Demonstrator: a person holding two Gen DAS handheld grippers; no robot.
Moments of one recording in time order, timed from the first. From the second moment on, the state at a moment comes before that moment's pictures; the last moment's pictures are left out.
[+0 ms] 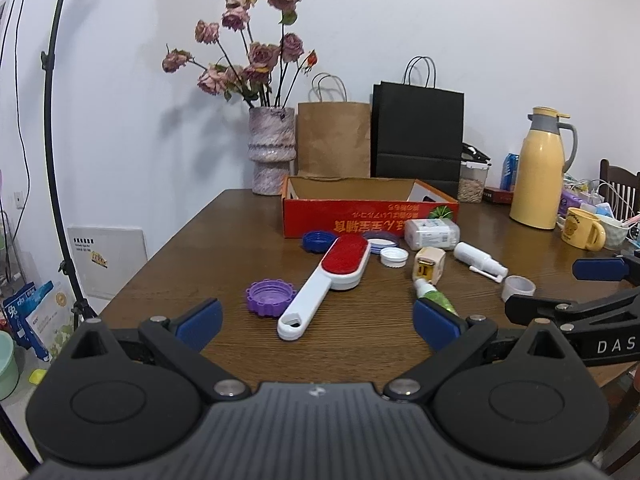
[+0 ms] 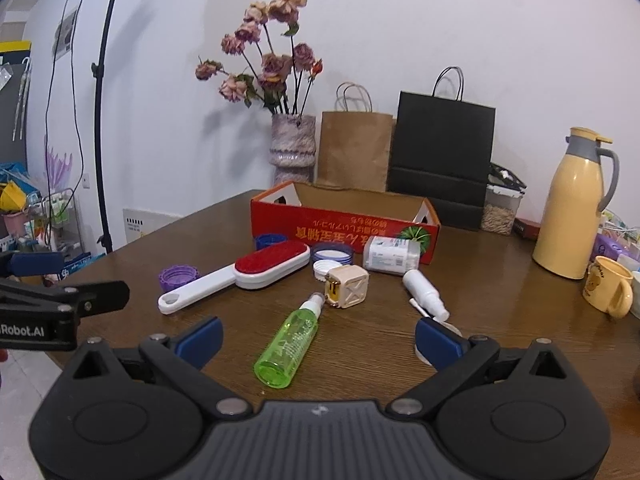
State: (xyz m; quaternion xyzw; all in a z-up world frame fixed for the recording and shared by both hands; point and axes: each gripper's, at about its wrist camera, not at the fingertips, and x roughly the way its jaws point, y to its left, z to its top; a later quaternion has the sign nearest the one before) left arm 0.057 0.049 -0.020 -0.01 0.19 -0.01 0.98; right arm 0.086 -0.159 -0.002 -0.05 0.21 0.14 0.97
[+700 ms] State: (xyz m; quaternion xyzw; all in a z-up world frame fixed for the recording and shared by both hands) left arm 0.111 0.074 -0.042 -0.02 0.23 0.00 0.97; right arm 0.167 -0.121 -0.042 -0.07 0.30 0.16 0.94
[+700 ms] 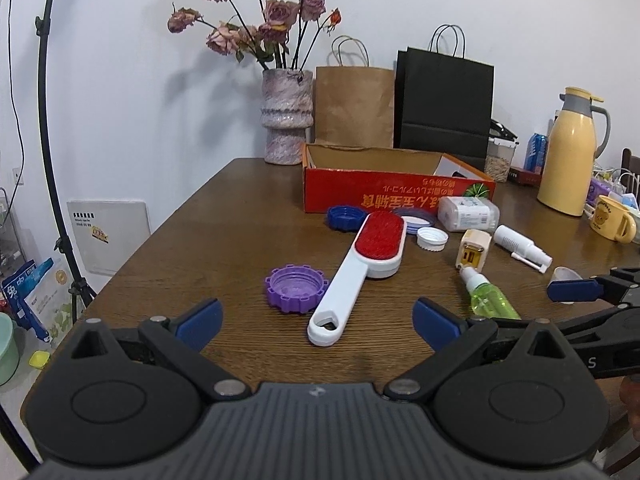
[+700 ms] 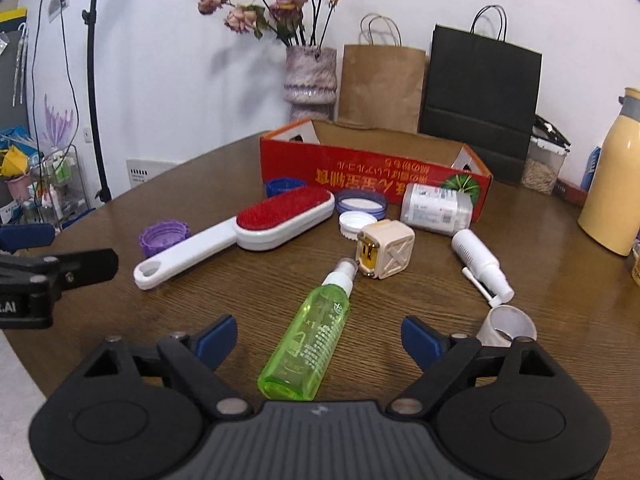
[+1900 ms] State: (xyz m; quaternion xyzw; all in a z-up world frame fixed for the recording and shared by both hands) left arm 0.156 0.063 -0.039 0.00 0.25 0.00 0.97; right arm 0.204 -0.144 -0.048 -0.04 0.31 0.18 0.93
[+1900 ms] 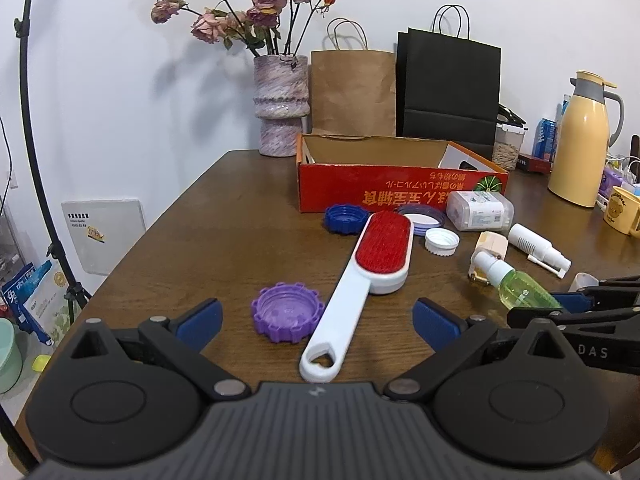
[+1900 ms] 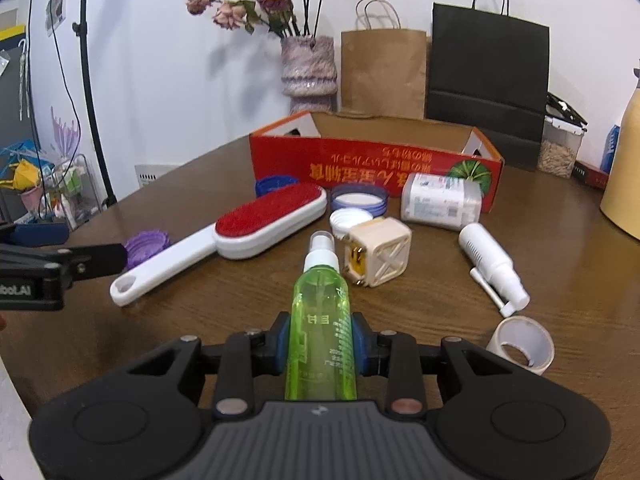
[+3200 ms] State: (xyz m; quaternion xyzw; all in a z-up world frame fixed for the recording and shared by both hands) left arm 0.284 -0.009 -0.035 0.04 0.32 0.00 0.95; right arm 0.292 -0.231 -0.026 0.01 0.26 0.15 0.95
